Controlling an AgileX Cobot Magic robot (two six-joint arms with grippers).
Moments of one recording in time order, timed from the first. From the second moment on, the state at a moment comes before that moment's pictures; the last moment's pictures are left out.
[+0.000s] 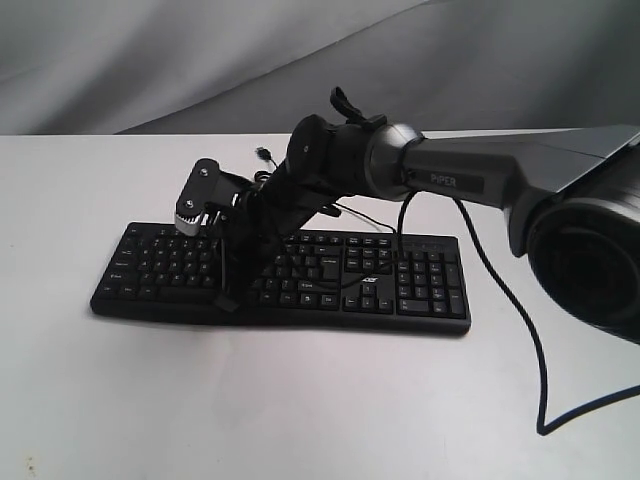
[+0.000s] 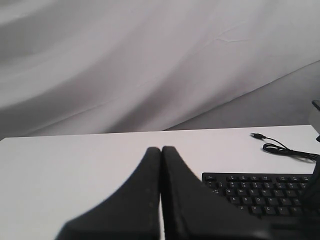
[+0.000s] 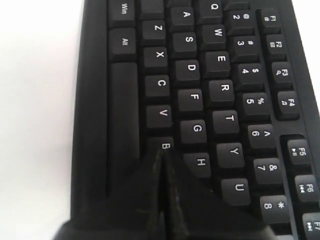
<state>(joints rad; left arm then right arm) 0.15 0.00 0.00 0.12 0.11 -0.07 0.66 2.38 -1.82 0.63 0.71 -1.18</state>
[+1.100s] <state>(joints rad) 0.15 0.00 0.00 0.12 0.11 -0.07 0.66 2.41 -1.94 0.62 0.70 -1.18</state>
